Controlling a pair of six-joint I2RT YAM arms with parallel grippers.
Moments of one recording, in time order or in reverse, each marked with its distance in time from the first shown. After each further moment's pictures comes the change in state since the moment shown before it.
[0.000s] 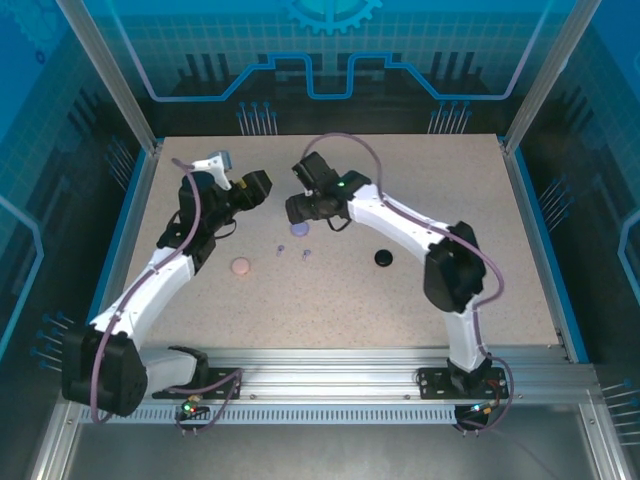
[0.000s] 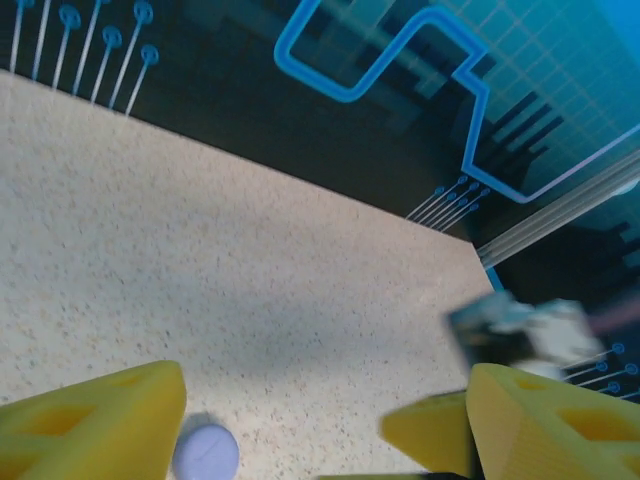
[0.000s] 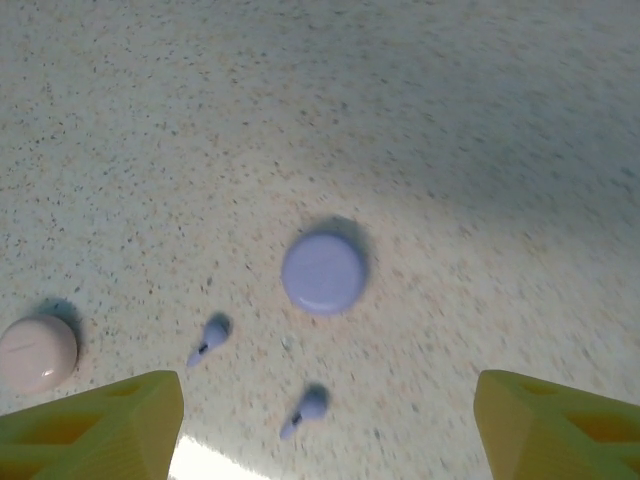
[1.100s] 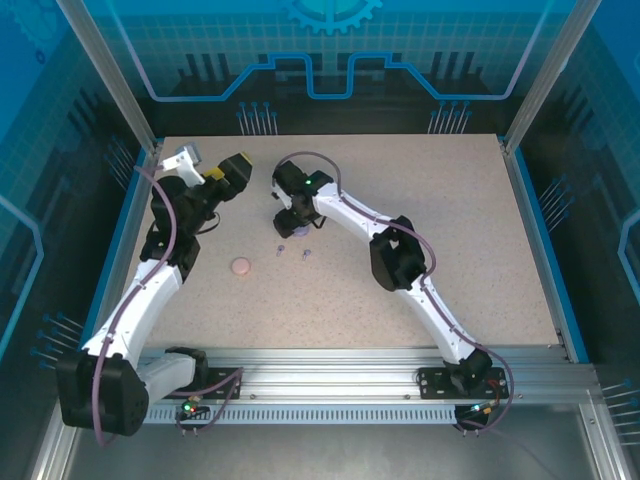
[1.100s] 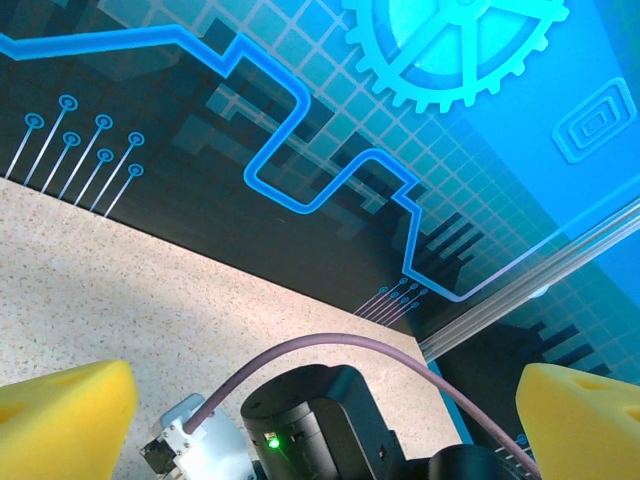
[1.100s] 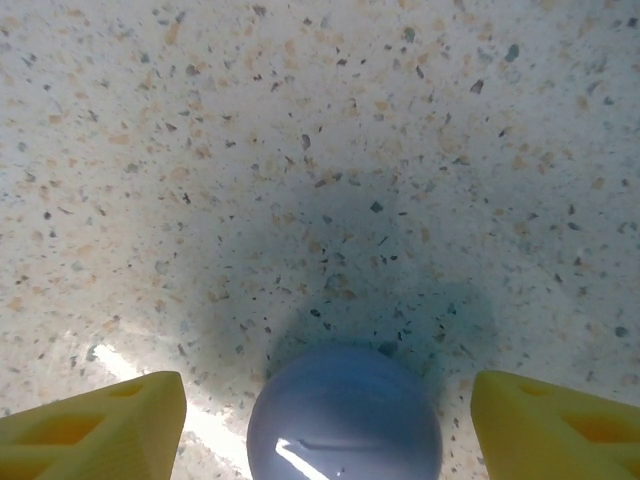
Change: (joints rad) left arm 0.109 -0.094 -0.051 0.172 0.043 -0.124; right arm -0.022 0.532 0.544 -0.238 -0.101 -0.286
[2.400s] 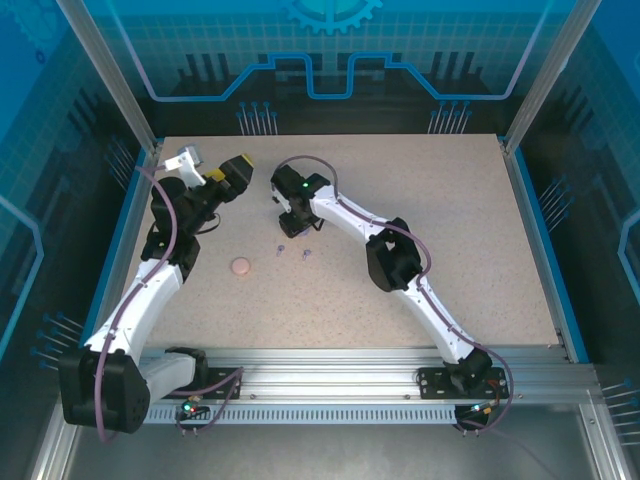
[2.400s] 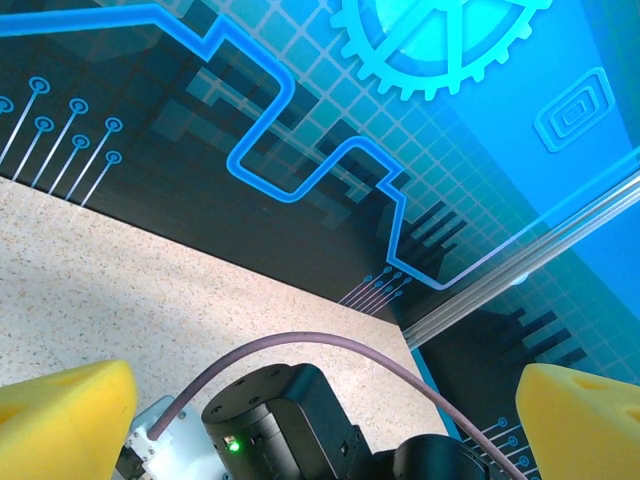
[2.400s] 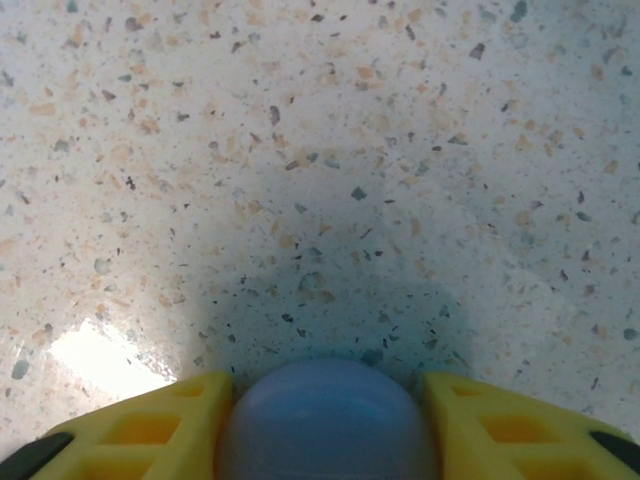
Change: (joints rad) left arm 0.011 0.013 -0.015 0.037 0.069 -0.004; right arm 0.009 0.044 0.040 -0.035 0.053 -0.010
